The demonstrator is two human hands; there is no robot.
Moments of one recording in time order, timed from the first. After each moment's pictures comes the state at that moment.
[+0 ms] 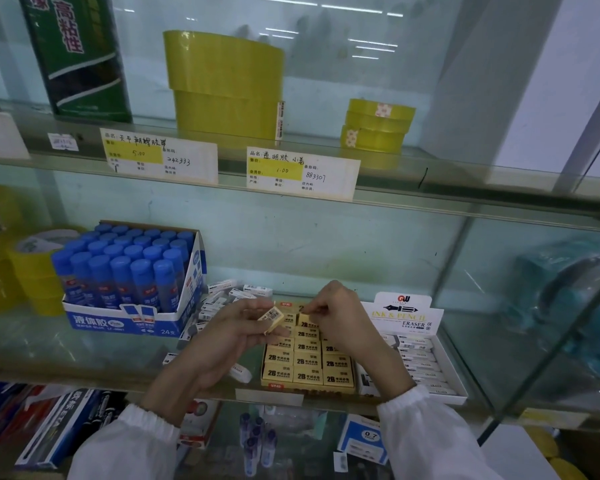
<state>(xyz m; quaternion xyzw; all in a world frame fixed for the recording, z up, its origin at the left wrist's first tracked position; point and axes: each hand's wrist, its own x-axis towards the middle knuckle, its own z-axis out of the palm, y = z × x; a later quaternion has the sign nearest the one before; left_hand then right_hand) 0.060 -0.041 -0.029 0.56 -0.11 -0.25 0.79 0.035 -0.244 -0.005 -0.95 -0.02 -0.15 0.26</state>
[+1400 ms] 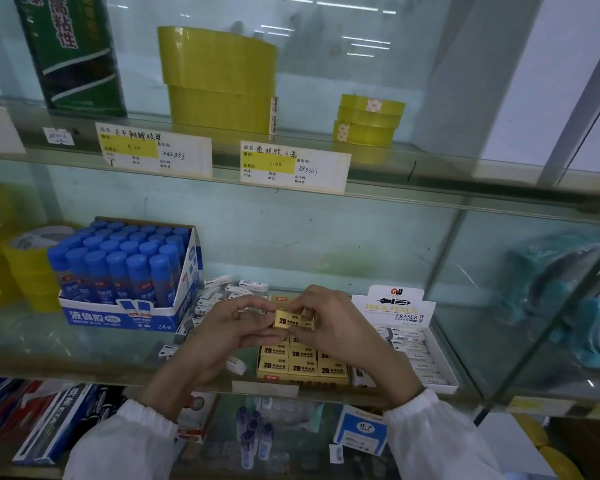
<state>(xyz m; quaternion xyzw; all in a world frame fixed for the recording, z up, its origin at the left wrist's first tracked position) 0.051 -0.043 -0.026 0.60 -0.13 -0.22 0.76 0.008 -0.240 0.002 -0.95 -0.18 -0.15 0.23</state>
